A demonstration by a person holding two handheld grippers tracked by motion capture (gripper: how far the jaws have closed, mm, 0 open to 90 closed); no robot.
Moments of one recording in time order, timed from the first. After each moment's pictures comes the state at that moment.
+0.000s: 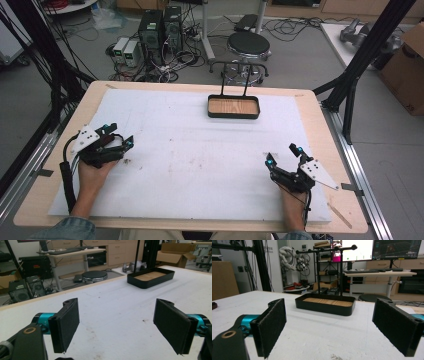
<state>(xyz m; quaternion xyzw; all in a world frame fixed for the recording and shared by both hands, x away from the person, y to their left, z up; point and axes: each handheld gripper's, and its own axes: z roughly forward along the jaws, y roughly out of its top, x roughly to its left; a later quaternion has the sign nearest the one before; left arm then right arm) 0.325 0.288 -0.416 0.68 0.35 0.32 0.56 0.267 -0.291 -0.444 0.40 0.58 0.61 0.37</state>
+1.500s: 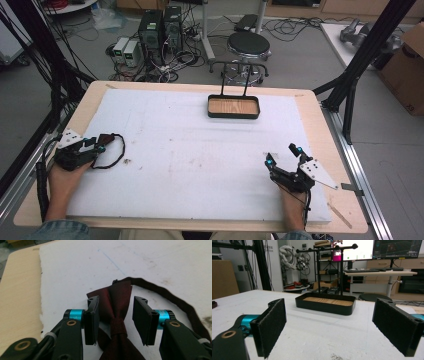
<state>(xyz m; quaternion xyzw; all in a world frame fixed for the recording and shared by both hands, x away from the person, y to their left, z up) 0.333 0.362 -0.445 0.75 0.44 0.30 0.39 0.268 -0.290 -0.444 0.40 0.58 0.61 0.37</state>
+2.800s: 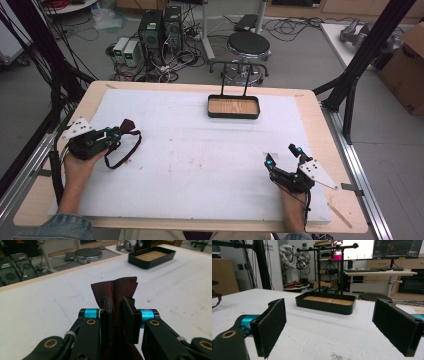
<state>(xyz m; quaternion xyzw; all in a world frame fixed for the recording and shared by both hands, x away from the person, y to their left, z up) 0.346 0.308 -0.400 0.73 0.35 0.25 0.53 0.267 -0.290 -0.444 0.40 0.59 0.60 0.37</state>
